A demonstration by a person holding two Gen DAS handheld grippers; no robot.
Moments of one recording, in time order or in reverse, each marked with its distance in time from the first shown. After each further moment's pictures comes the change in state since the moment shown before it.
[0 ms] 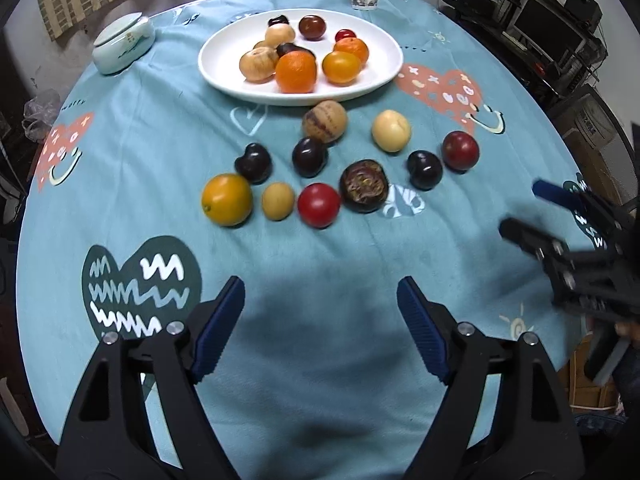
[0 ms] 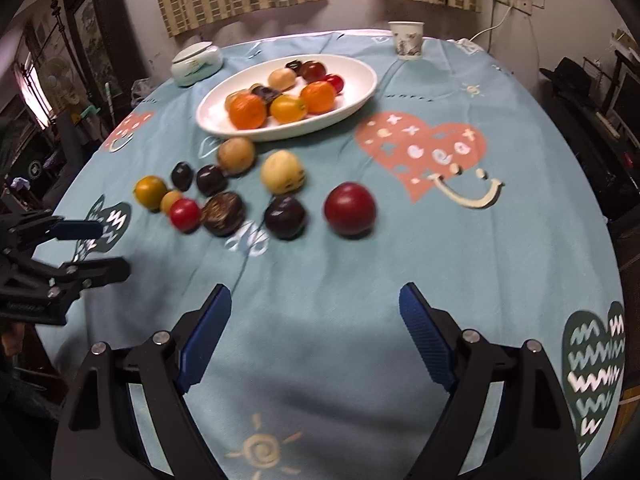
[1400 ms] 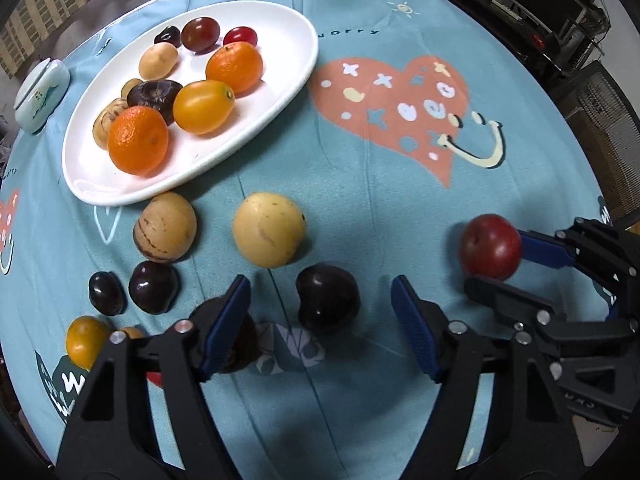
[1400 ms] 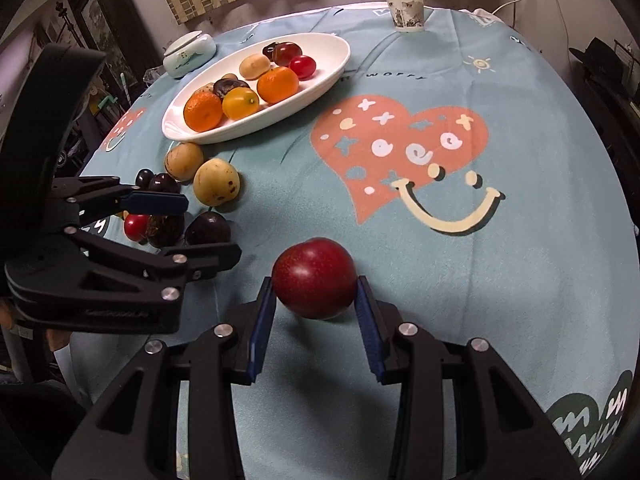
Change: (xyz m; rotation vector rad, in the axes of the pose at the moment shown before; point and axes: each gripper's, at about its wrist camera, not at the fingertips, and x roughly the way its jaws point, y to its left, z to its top) left arm 0.093 -0.092 0.095 0.077 0.078 0.011; right arm 0.037 -0.068 0.023 -0.017 0.108 0.162
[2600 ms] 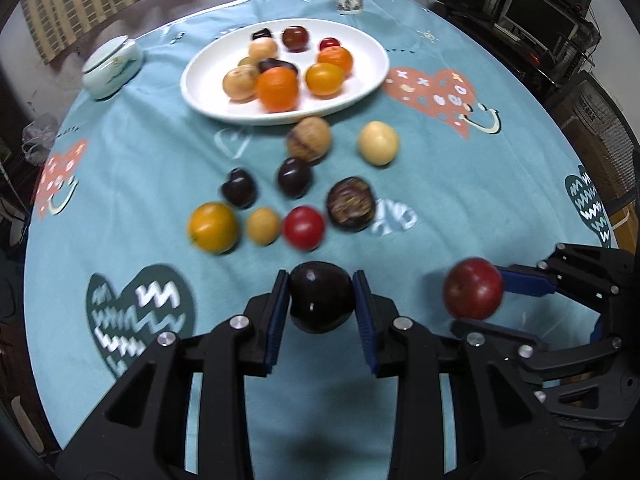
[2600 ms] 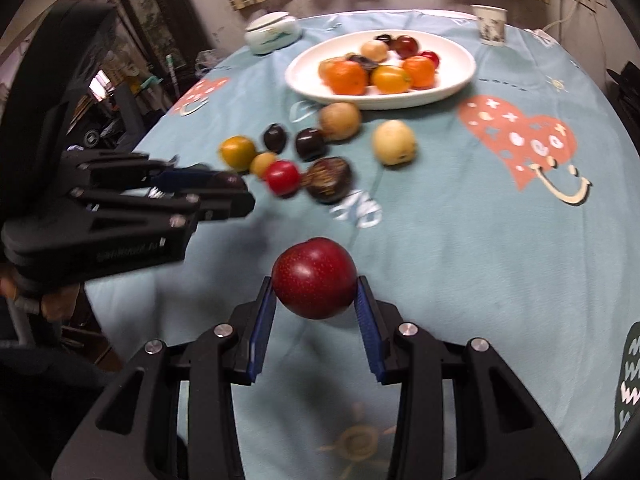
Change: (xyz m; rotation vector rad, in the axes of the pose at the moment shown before) left arm -0.083 0.078 -0.099 -0.026 -0.101 0.024; right arm -0.014 0.134 -0.046 -0.090 0.006 0.108
